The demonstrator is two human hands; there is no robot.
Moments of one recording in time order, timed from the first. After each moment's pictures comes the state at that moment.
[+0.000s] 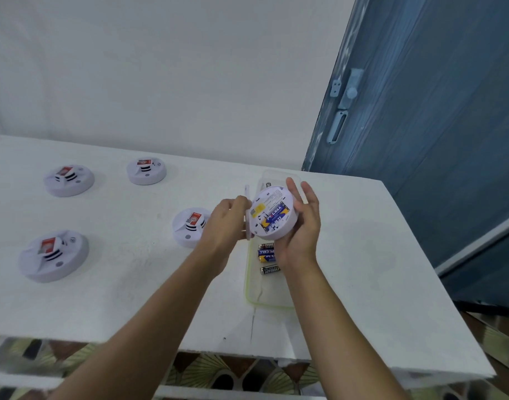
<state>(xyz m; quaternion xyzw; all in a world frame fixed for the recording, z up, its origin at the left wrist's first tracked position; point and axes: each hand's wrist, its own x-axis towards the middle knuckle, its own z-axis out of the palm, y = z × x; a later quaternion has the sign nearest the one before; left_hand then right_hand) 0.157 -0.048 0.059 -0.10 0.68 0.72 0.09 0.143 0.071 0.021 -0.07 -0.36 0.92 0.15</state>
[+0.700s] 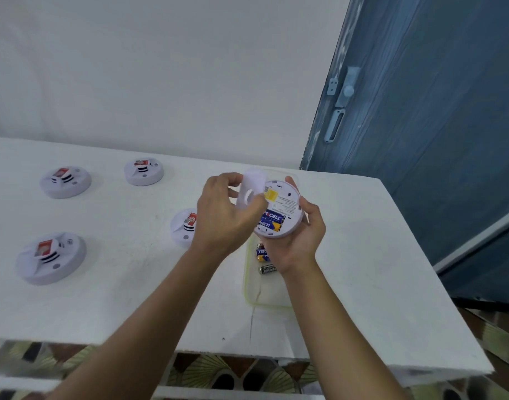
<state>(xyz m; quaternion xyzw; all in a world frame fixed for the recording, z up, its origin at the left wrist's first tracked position) 0.159 -0.048 0.074 0.00 0.83 0.53 -0.15 0.151 0.072 0.026 -0.04 -0.25 0.97 0.00</state>
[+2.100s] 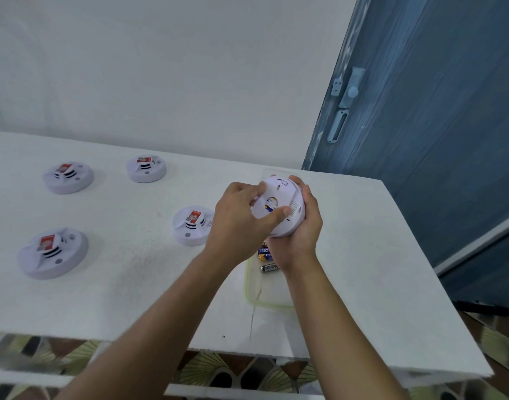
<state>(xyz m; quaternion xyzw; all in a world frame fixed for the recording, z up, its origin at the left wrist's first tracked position) 0.167 -0.037 0.072 0.07 0.86 0.49 -0.11 0.154 0.066 0.042 -0.01 -0.30 0.95 0.03</state>
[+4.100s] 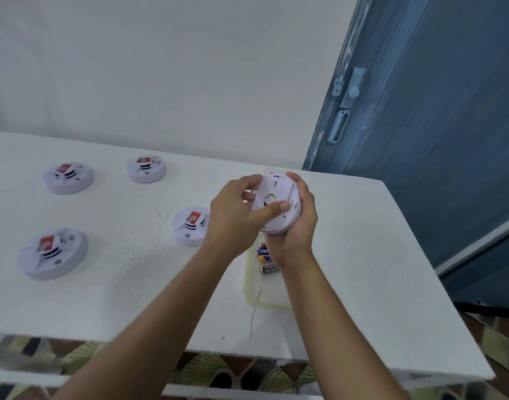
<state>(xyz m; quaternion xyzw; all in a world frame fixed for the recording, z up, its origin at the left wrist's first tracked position) 0.157 -0.040 0.071 0.03 0.79 0.61 -0.08 0.150 0.059 0.052 -0.04 -0.33 0.94 0.05</state>
